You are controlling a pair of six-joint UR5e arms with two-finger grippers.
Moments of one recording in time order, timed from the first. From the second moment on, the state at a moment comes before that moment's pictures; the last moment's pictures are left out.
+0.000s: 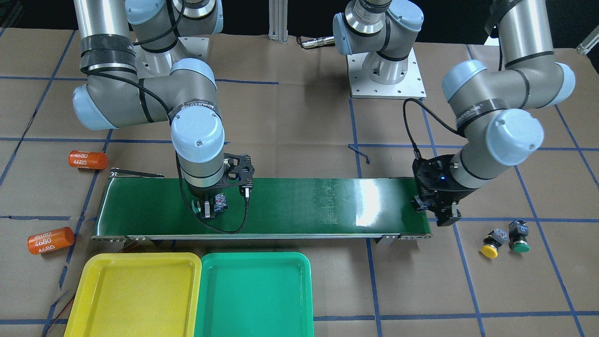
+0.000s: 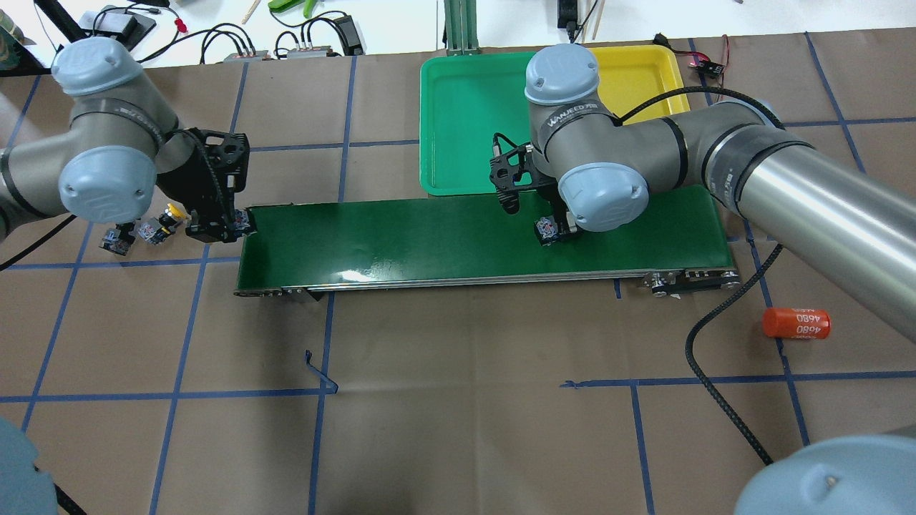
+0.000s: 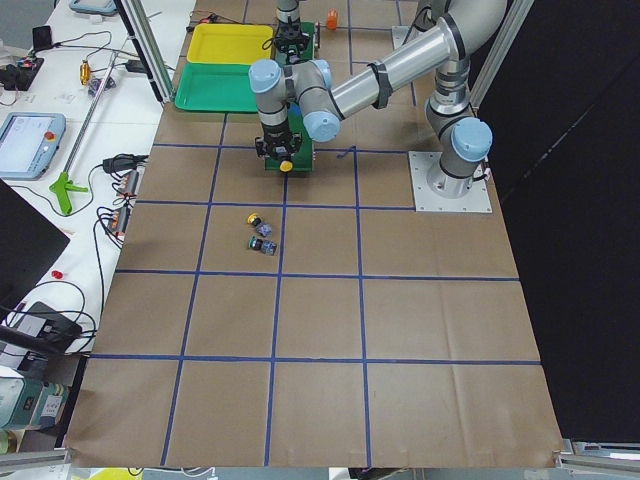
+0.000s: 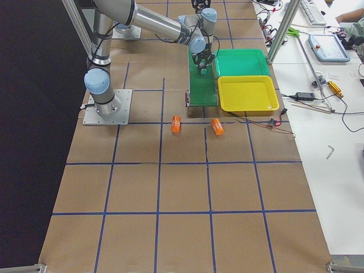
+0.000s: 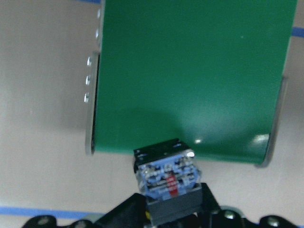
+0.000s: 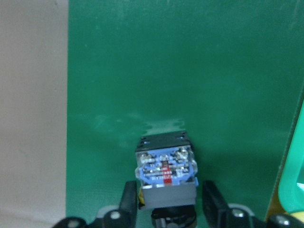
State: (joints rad) left arm -1.40 -1.85 -1.80 -1.16 1.59 1.72; right arm 1.77 -1.19 1.72 -2.04 -1.69 -1.51
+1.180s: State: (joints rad) left arm -1.43 -1.83 -1.80 -1.16 1.59 1.65; right arm 1.72 -1.16 1.58 -2.20 -1.60 -1.51
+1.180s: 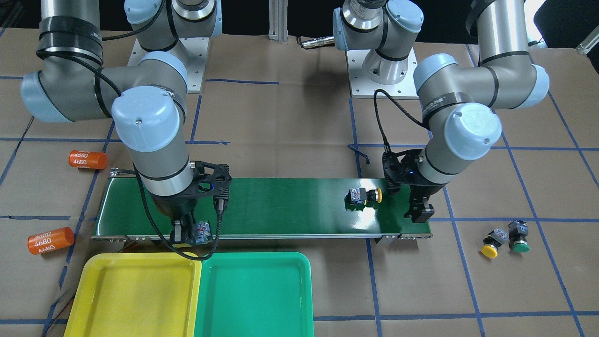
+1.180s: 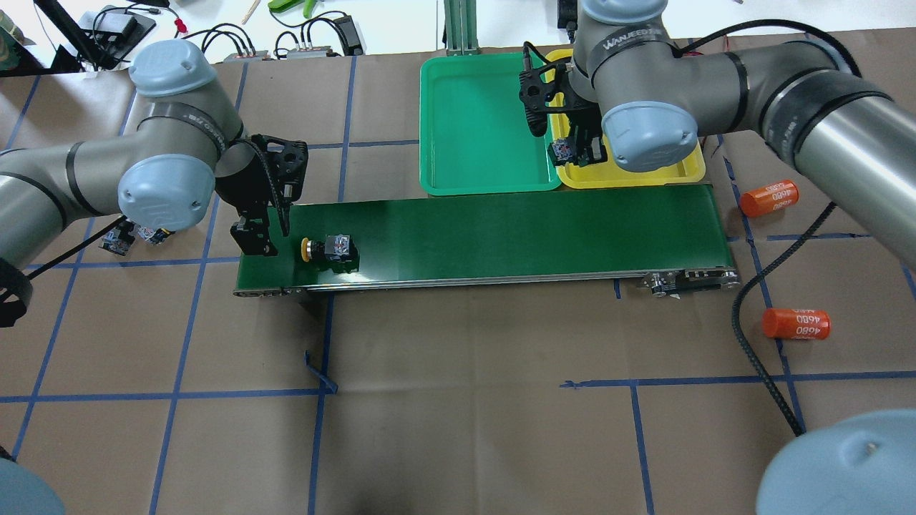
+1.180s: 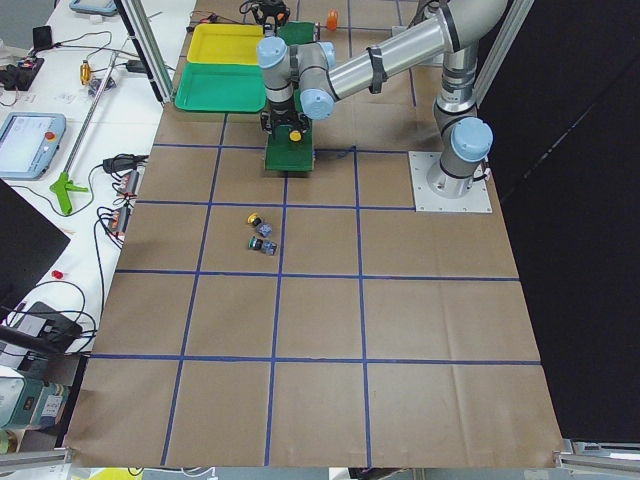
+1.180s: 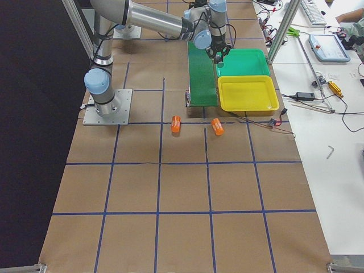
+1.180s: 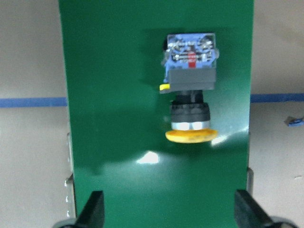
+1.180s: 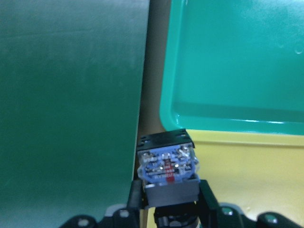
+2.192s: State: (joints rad) left arm -1.15 -1.87 -1.78 -1.13 1.58 1.34; right arm 1.78 -1.02 1.47 -2.30 -1.49 -1.40
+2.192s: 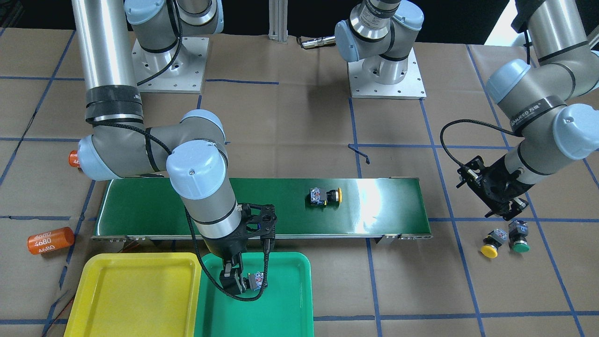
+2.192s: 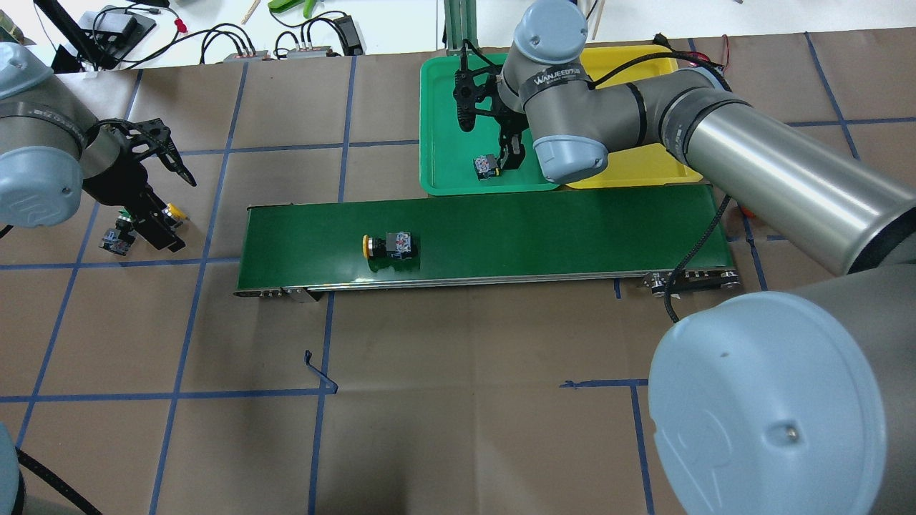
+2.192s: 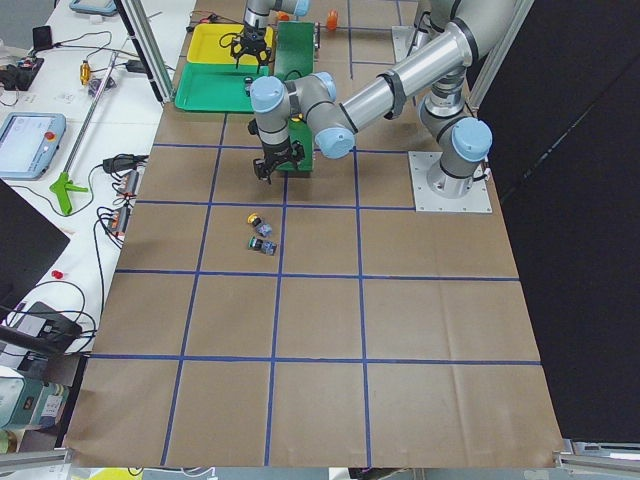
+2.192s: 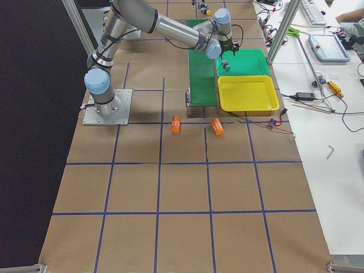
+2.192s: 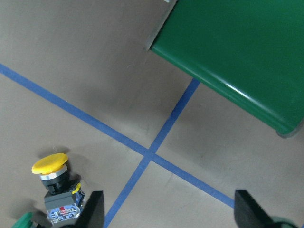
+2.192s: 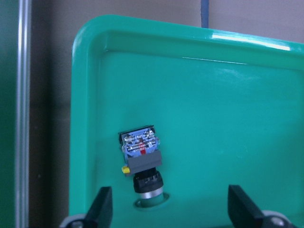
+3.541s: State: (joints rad) left arm -1.10 -2.08 -1.65 -0.94 1.57 1.33; right arm 1.85 -1.30 1.66 -1.95 -1.51 -1.24
